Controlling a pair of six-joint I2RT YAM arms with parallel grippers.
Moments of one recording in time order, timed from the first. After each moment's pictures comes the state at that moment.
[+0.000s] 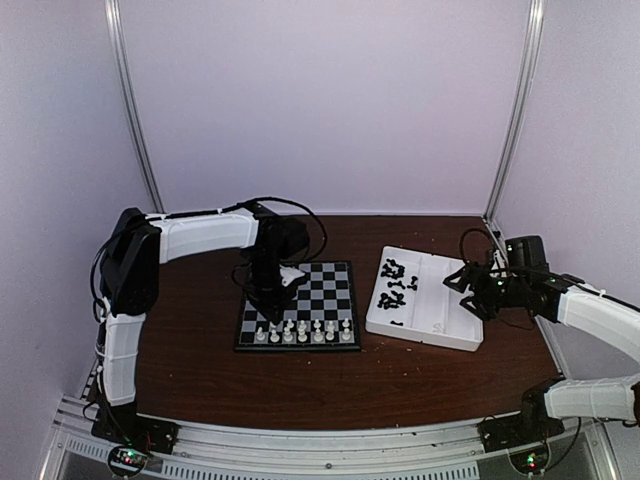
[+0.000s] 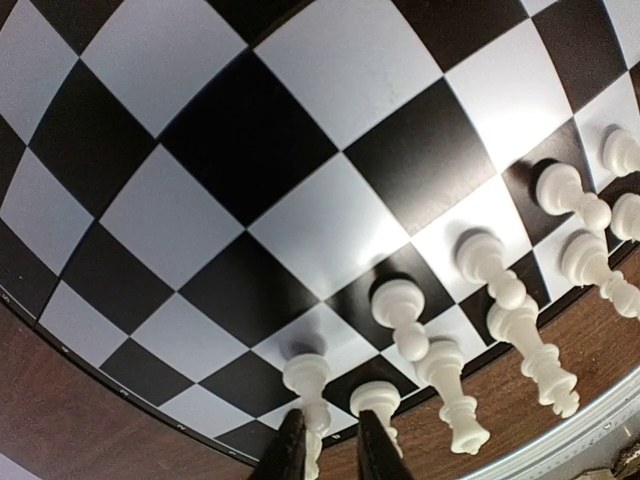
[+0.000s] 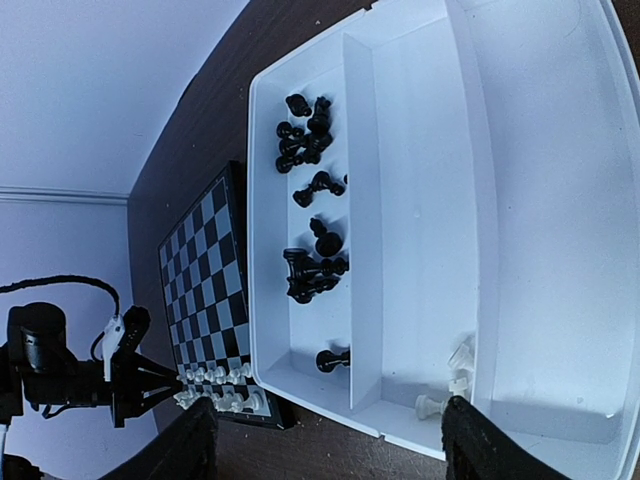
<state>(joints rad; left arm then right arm) -0.76 2.15 1.78 -1.24 0.10 -0.10 0.23 1.03 0.58 -0.25 -0.34 0.90</state>
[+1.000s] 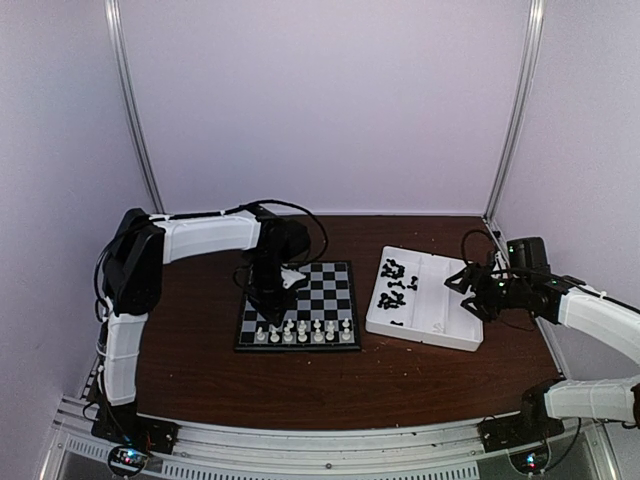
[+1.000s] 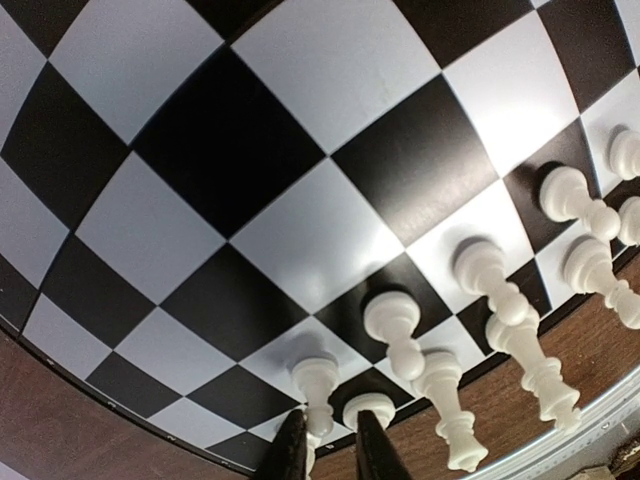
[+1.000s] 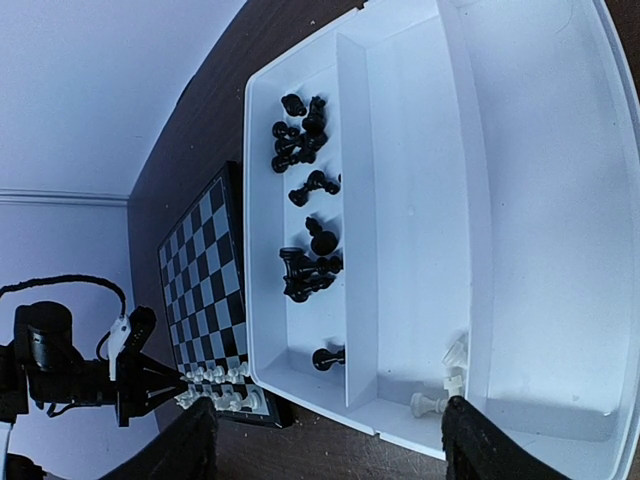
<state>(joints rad) -0.76 2.17 1.78 -1.23 0.12 -0.10 0.22 1.02 0.57 -0.25 -0.36 0.90</state>
